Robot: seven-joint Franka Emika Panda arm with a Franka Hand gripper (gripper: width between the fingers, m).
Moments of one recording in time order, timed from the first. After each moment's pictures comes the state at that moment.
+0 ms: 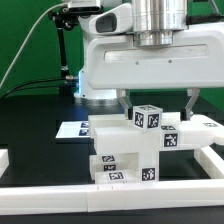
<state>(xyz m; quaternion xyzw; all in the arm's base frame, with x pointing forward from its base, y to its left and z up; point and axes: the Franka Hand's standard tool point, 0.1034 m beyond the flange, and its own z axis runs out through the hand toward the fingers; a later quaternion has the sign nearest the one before) 0.632 0.041 0.112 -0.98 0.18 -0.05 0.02</state>
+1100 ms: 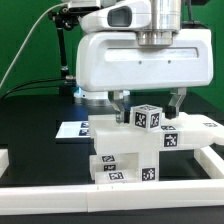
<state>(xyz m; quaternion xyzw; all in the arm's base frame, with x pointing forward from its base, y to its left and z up) 0.633 0.027 0.112 -0.99 -0.16 -0.06 -0.02</state>
